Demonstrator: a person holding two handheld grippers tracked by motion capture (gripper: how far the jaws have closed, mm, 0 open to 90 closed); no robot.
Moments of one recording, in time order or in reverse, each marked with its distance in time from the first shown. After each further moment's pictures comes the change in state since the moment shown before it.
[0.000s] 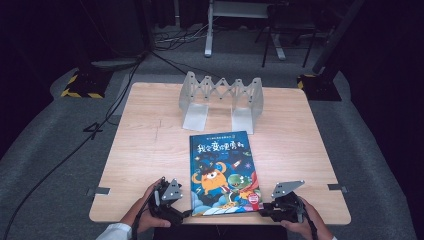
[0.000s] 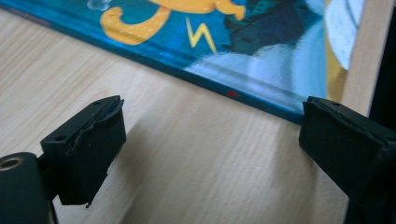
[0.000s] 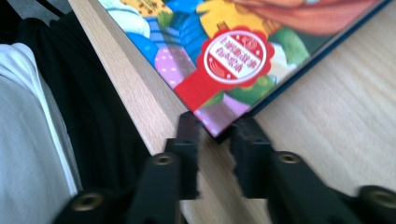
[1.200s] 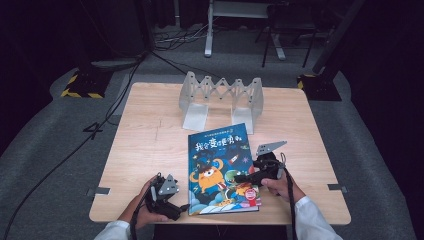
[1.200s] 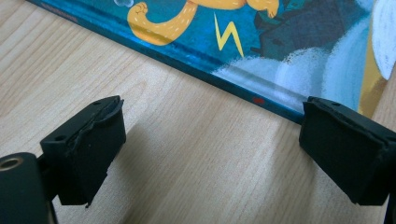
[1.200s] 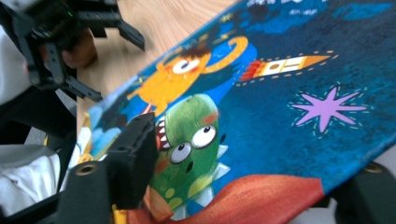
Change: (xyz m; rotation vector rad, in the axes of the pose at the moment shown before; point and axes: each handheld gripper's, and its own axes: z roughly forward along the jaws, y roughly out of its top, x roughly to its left) left arm 0.011 -0.001 -0.001 -0.002 0.022 -0.025; right arm -0.070 0.089 0.039 -0.240 0.242 0.036
